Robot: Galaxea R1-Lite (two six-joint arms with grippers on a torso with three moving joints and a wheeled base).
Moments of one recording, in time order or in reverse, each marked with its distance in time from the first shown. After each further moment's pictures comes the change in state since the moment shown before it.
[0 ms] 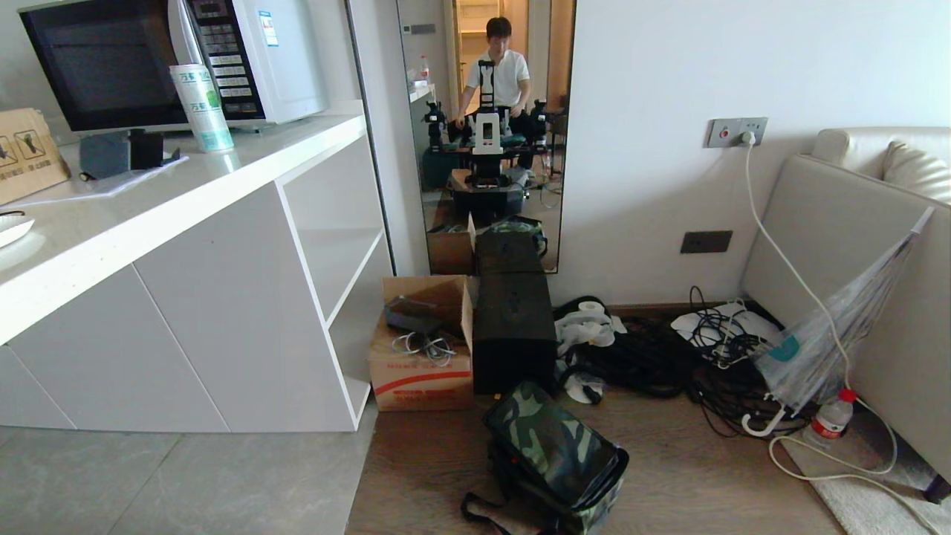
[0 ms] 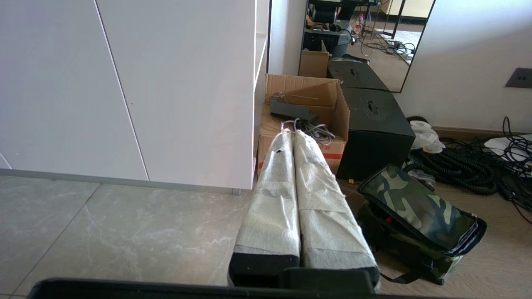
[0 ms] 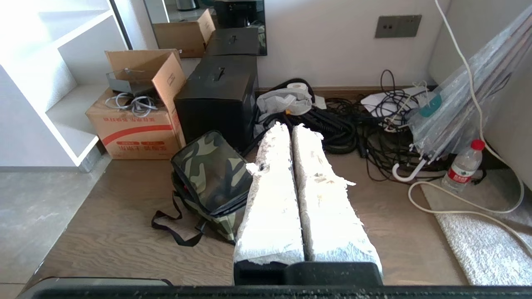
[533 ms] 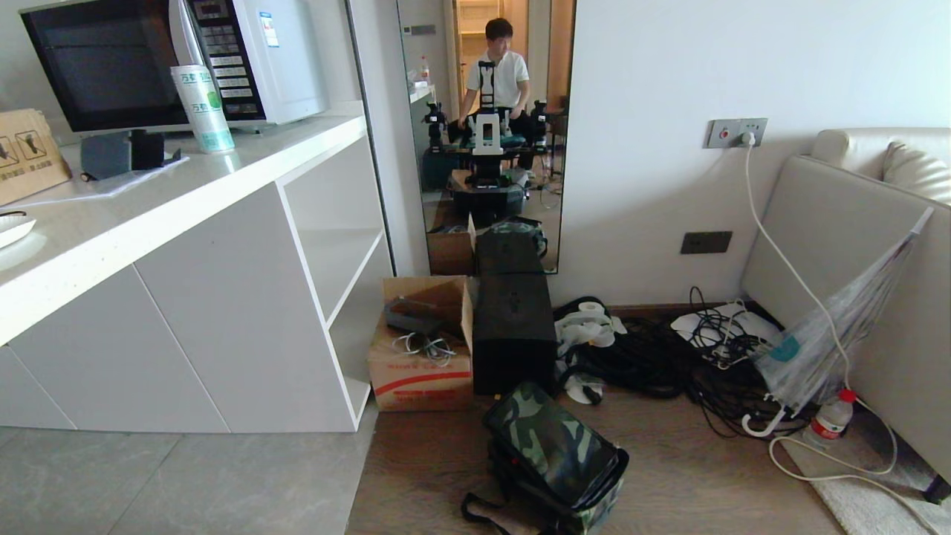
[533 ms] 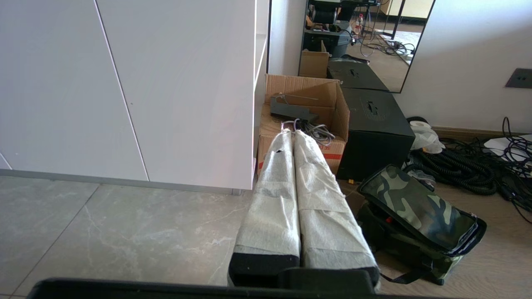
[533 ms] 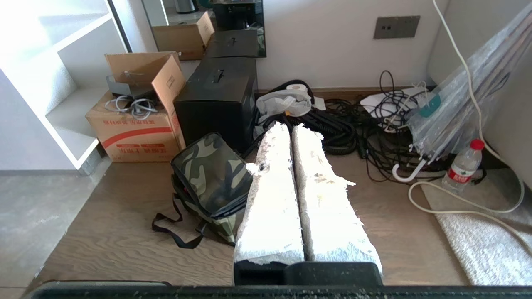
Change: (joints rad) left arm 0.000 0.000 0.000 0.000 0.000 0.000; right arm 0.000 0.000 0.003 -0.005 -0.006 0.010
